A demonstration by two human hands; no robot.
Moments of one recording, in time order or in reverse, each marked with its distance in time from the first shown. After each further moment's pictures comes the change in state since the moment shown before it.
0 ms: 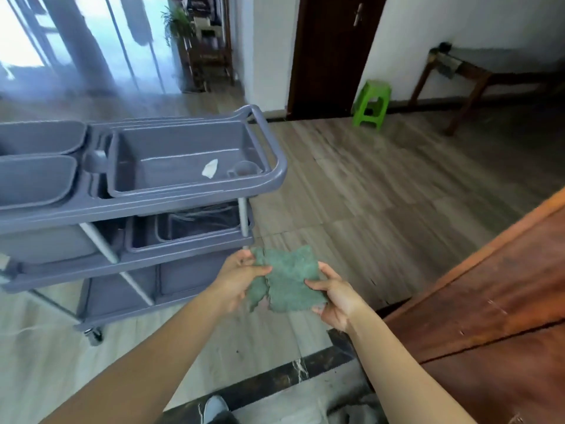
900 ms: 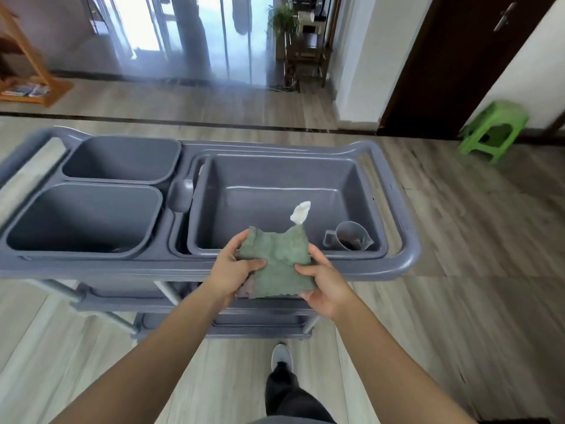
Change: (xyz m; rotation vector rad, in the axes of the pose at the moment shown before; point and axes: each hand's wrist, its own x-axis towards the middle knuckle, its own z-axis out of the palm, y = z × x) left_hand 0.206 0.158 -0.200 -0.171 0.221 0.229; right_hand 0.299 -0.056 0.248 -0.141 -0.266 0.065
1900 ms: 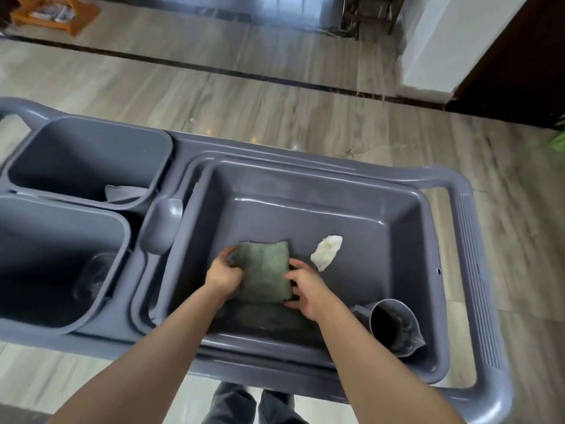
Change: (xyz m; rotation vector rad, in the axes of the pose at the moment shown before) left_hand 0.260 -0.047 -0.057 0.468 0.432 -0.297; right_hand 0.252 -0.047 0.009 -0.458 0.190 0.445
